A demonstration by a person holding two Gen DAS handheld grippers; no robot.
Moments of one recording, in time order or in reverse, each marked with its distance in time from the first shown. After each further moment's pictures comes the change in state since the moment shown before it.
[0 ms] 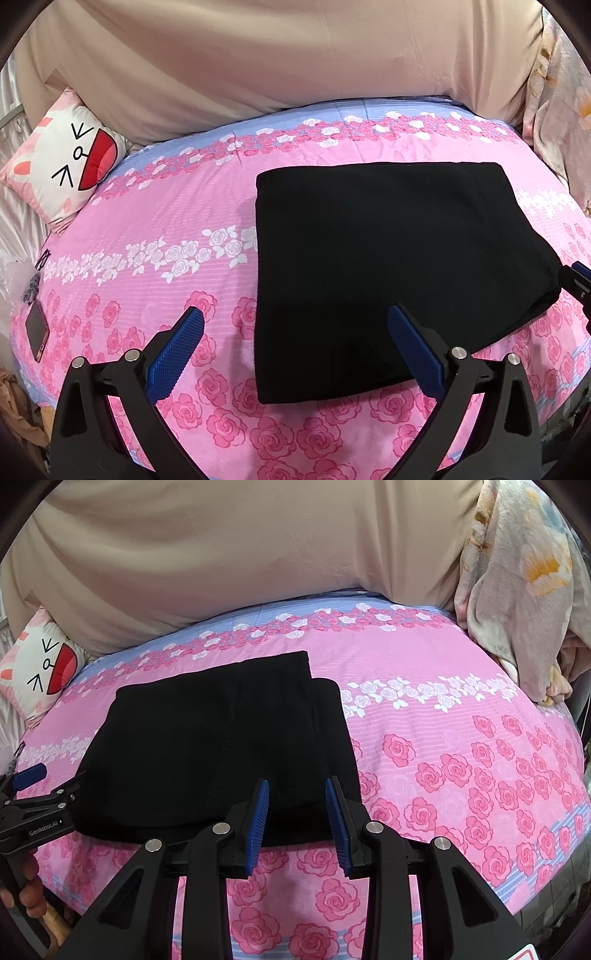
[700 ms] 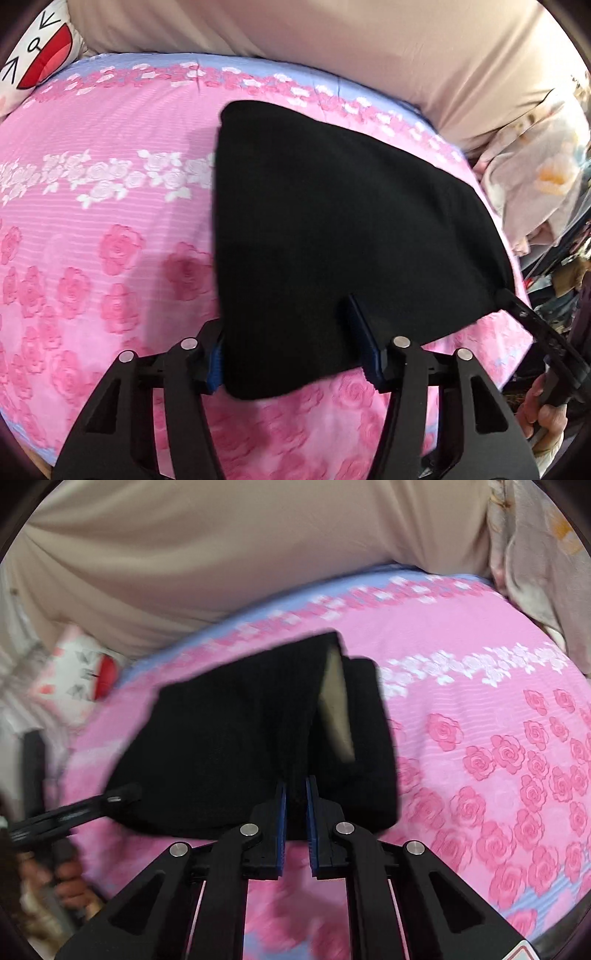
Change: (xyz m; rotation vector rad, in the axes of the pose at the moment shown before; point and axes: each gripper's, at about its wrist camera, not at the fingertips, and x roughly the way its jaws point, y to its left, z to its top) left arm 0.043 0.047 -0.021 -0.237 0.146 -0.438; right arm 0.000 -0.020 -0.002 0.050 0.036 0.266
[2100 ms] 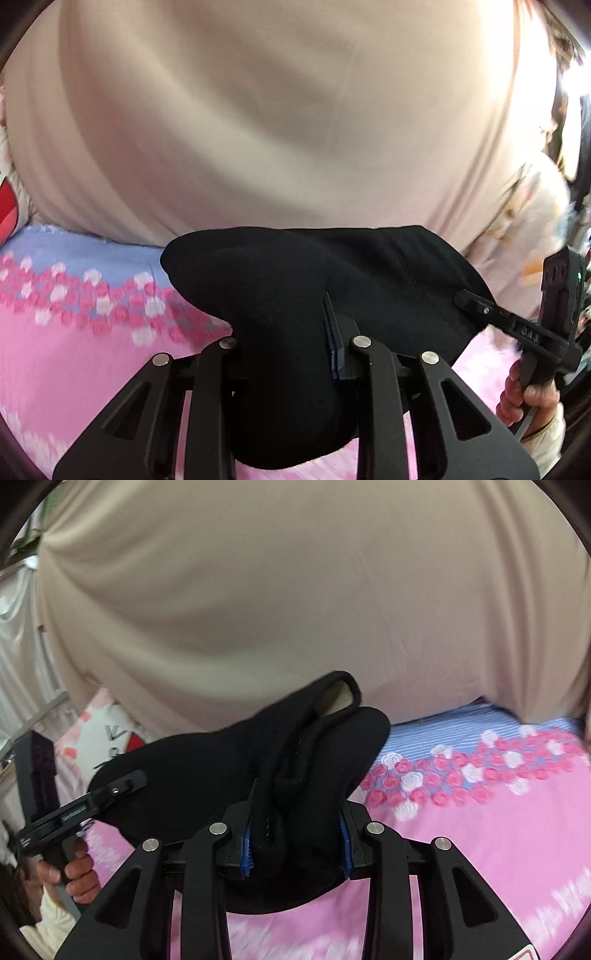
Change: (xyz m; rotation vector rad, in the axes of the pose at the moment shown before) left arm -0.007 -0.014 0.234 0.182 -0.414 -0.079; right arm 0.135 0.023 0.247 -0.078 -0.185 0.157
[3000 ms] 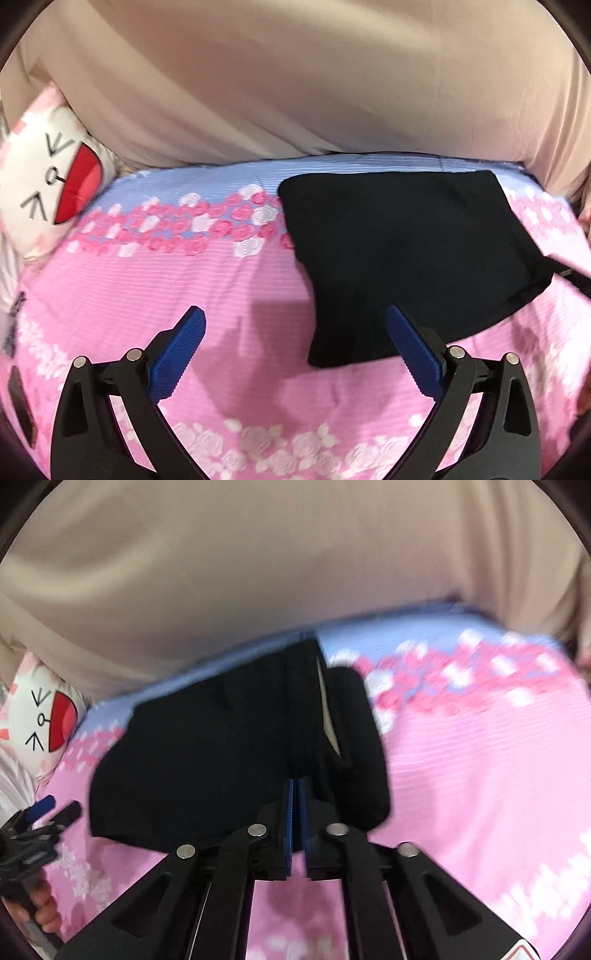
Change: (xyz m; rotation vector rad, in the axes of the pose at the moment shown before) left arm 0.027 0.024 -0.076 0.061 0.238 0.508; right arm 0.023 -0.002 -0.073 -0.010 0.147 -0.264
